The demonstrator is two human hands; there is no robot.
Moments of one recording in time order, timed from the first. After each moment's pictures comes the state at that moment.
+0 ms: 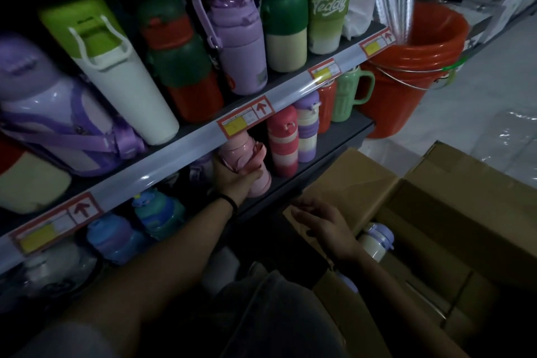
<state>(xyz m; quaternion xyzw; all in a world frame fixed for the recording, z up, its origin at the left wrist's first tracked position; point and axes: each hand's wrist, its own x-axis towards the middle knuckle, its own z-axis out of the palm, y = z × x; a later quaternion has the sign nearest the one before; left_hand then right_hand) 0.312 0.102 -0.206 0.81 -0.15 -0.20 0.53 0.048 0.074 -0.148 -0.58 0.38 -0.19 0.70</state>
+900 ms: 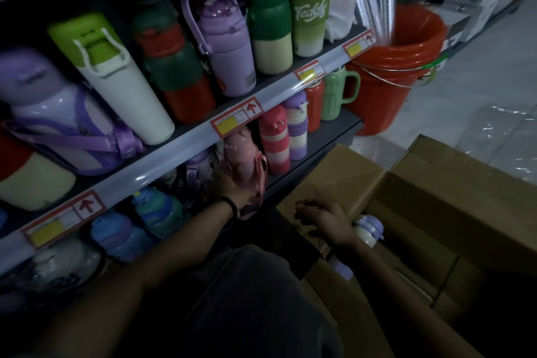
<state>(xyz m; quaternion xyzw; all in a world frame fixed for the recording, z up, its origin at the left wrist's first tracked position) 0.287 0.123 -0.187 0.90 -0.21 -0.23 0.29 0.025 0.073 -0.135 -0.57 0.45 -0.15 0.68</state>
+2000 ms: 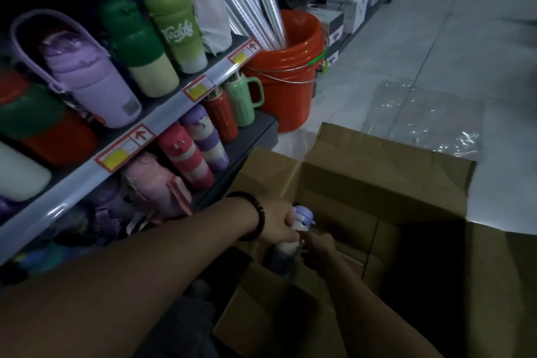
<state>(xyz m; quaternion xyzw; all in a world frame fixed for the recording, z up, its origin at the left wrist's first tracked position) 0.032 0.060 -0.029 0.62 -0.66 -0.38 -0.18 -0.100 0.038 -0.275 -0.22 0.68 -0.18 0.67</state>
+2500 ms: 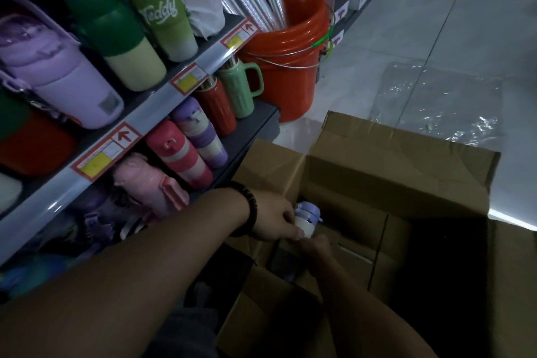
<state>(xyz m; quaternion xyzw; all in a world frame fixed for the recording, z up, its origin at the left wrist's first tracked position) 0.045 0.034 -0.015 0.60 -0.65 -0.41 -0.23 -0.072 0.030 -0.321 -0.23 0.72 -0.13 0.64</state>
